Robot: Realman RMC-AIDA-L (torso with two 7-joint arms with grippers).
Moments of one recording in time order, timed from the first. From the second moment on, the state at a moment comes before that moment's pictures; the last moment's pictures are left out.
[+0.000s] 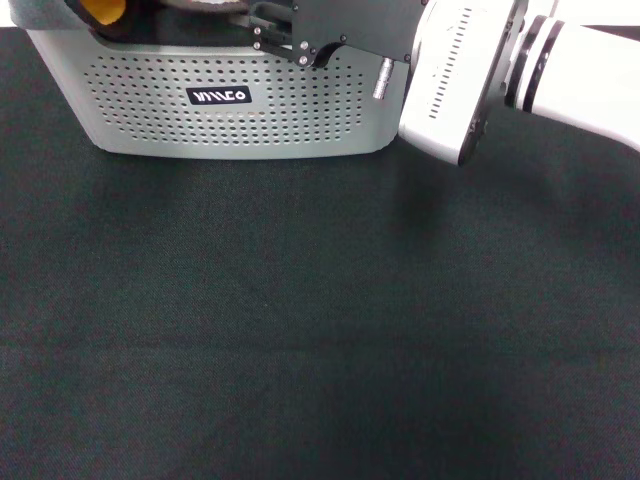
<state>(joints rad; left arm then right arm) -0.15 -2.09 0.58 1.49 1.26 1.82 -1.69 0.98 2.03 -2.04 -0.43 -0.21 -0.83 -0.02</state>
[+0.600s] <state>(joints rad) -0.14 -2.09 0.58 1.49 1.26 1.82 -1.69 0.97 2.03 -2.06 -0.44 -0.22 -0.84 -0.02</state>
